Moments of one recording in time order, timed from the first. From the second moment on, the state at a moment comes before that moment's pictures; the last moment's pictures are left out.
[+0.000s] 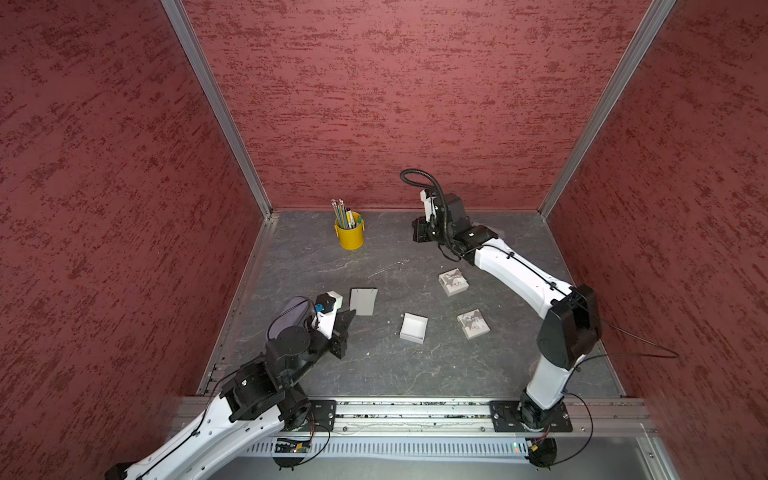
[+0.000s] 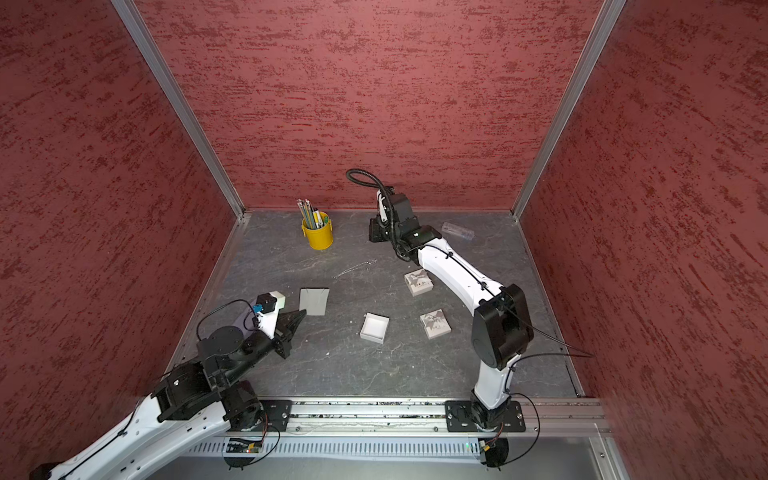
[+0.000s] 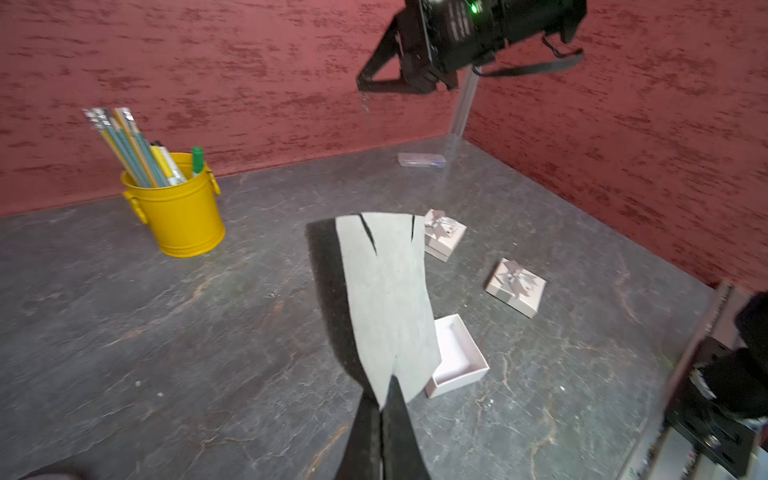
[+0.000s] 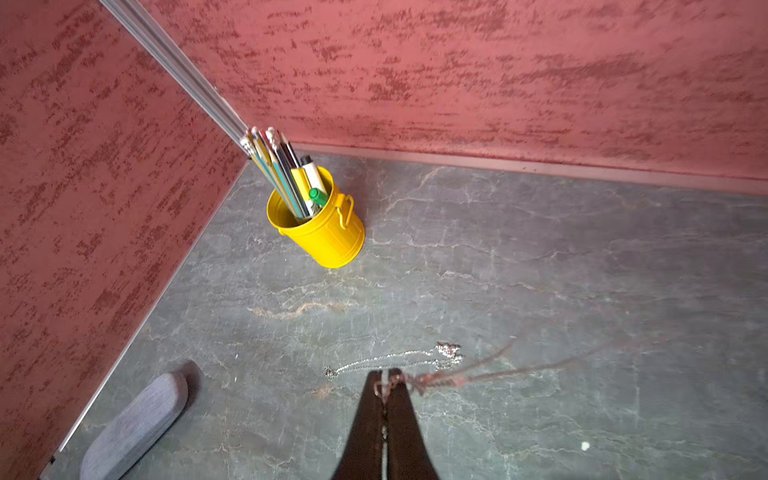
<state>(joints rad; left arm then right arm) -0.86 0.29 0.51 -0.47 -0.27 -0.21 0.57 1.81 1.61 -0.34 -0.07 0.37</state>
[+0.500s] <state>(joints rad) -0.86 0.18 0.50 -0.51 -0.43 -0.27 0.85 2.02 1.61 -0.22 -0.27 0.49</state>
